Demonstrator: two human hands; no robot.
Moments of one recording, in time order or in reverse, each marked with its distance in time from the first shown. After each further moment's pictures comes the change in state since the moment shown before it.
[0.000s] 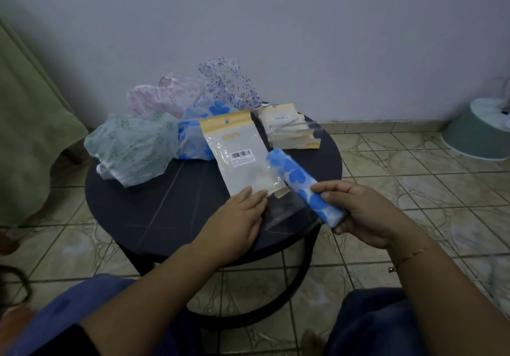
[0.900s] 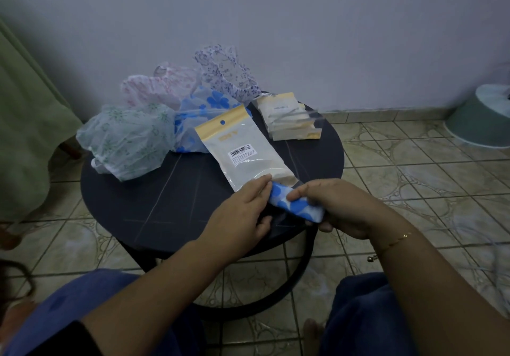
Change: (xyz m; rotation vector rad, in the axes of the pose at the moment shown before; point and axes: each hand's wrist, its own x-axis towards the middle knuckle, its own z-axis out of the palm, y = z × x) left_hand -0.001 0.015 -0.002 -0.035 0.171 -0.001; right_hand 0.007 -0.007 0.032 -0.185 -0.054 0.085
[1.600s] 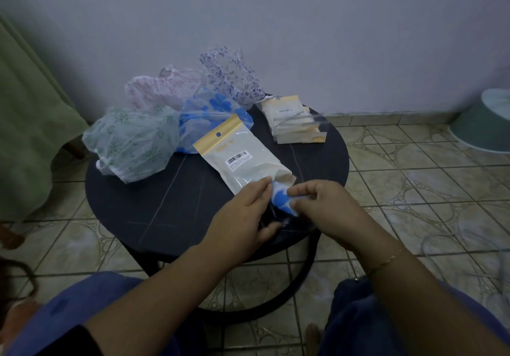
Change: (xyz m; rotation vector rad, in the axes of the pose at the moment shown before) left_hand 0.000 -0.010 0.011 0.001 0.091 -0.016; right_hand -0.001 -0.004 0.023 -0.367 0.182 -0.143
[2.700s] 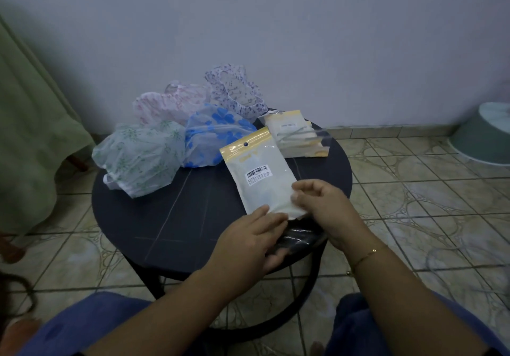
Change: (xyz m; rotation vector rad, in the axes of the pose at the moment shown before) left_hand -0.011 0.000 0.002 0.018 0.115 0.229; right_hand 0.033 0.010 0.010 0.470 0.120 0.031
